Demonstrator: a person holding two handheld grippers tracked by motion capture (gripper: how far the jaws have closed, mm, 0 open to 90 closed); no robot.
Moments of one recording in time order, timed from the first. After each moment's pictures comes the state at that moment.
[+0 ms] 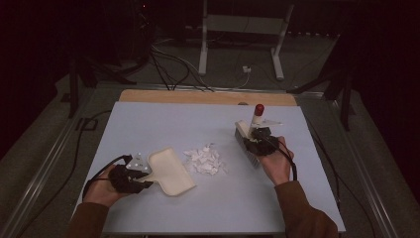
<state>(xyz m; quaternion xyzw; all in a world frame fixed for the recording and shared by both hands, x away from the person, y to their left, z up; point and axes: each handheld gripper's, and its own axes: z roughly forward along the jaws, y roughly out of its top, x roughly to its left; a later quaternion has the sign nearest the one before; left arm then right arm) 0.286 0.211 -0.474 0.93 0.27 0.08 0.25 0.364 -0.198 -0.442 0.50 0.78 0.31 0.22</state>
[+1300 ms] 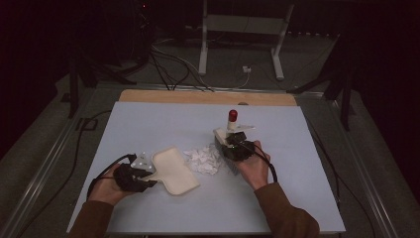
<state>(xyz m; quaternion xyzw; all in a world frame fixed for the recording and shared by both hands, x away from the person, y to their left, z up) 0.291 0.202 -0.477 0.93 0.26 0.08 0.25 0.356 -0.134 -0.457 0.48 0.80 0.31 0.18</state>
